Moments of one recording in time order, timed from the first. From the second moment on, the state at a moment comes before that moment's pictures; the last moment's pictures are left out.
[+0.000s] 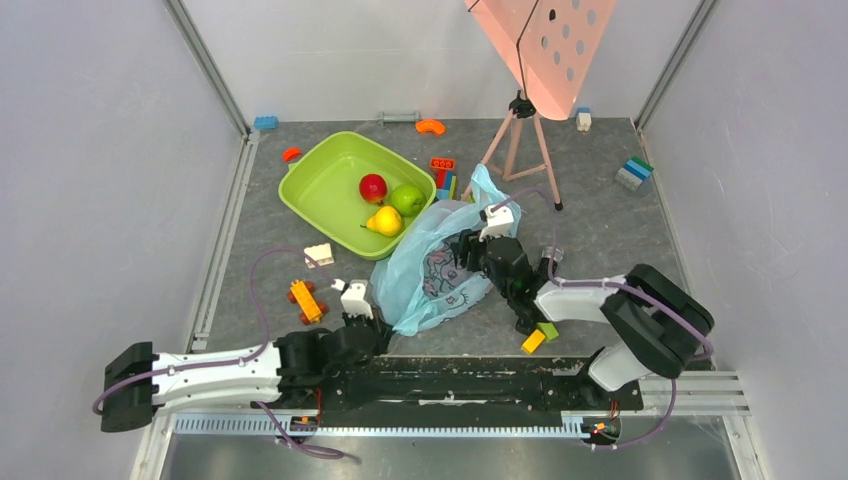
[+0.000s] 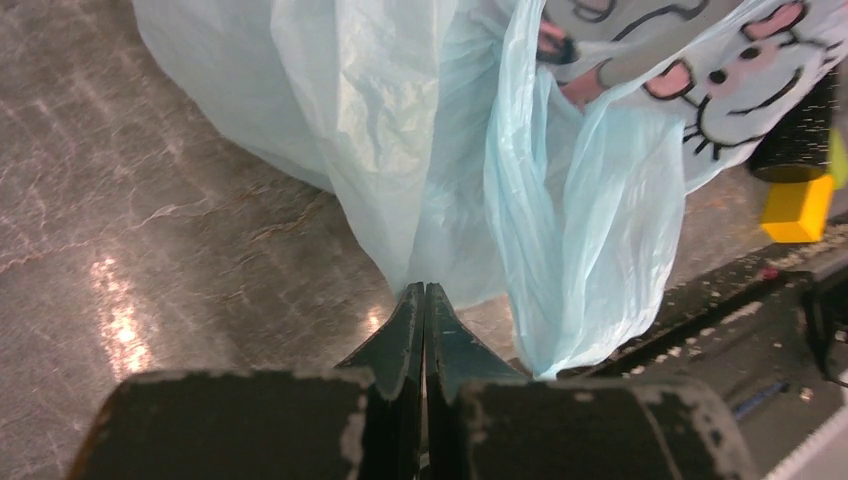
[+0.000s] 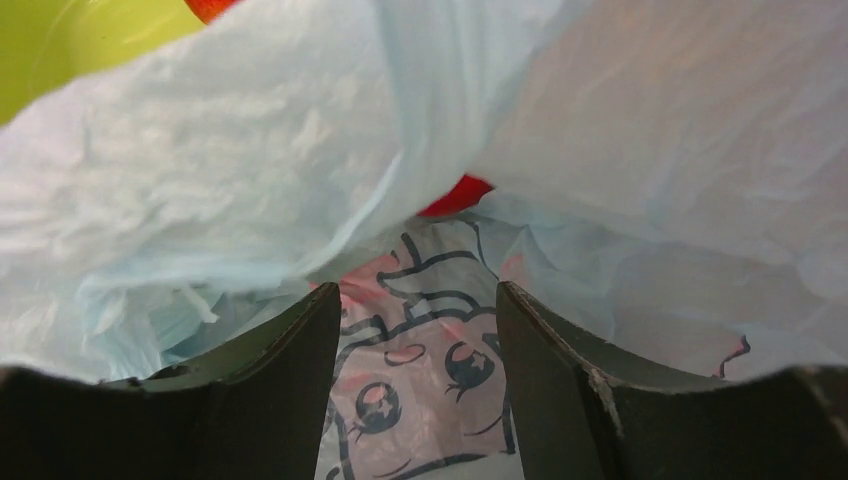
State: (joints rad) left arm -1.27 0.68 0.17 -0.19 -0.59 -0.99; right arm 0.77 1.54 0.52 0.71 0.34 0.34
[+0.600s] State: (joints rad) left arm -1.27 0.53 0.57 -0.45 -0.40 -0.82; right arm 0.77 1.35 0.47 0.51 0.26 0.30
